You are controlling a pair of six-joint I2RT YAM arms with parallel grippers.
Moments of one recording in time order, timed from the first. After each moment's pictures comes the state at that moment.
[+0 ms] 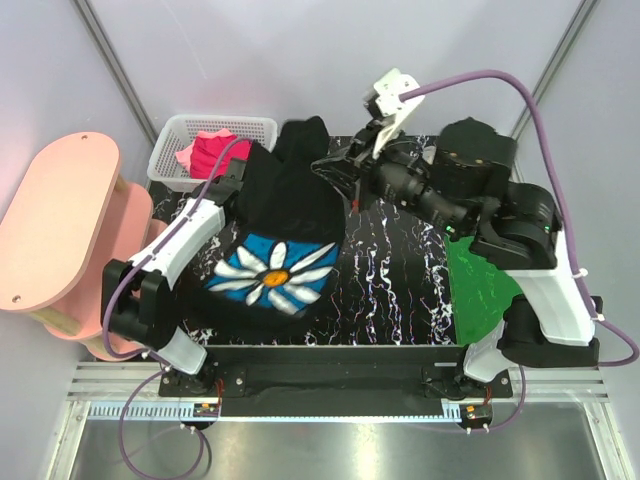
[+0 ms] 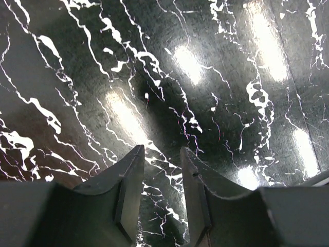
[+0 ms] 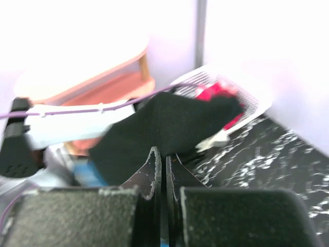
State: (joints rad) left arm -0.34 1.56 1.29 -0.78 0.20 0.09; right arm 1.15 1.56 2.44 -0.91 0.23 0.09
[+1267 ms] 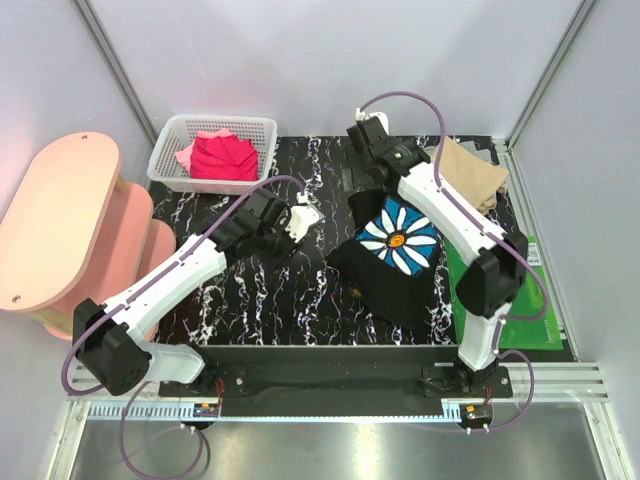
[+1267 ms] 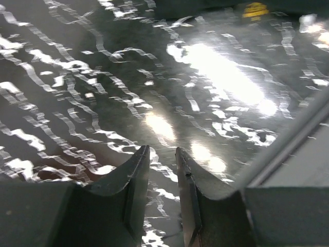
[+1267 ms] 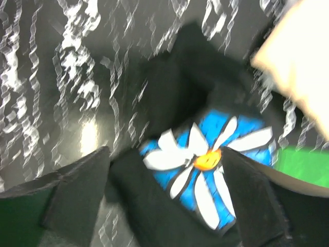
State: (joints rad) left arm -0.65 1.31 1.16 -0.83 0.13 0.25; right arm 0.59 1.89 1.92 -0.86 0.40 0.31
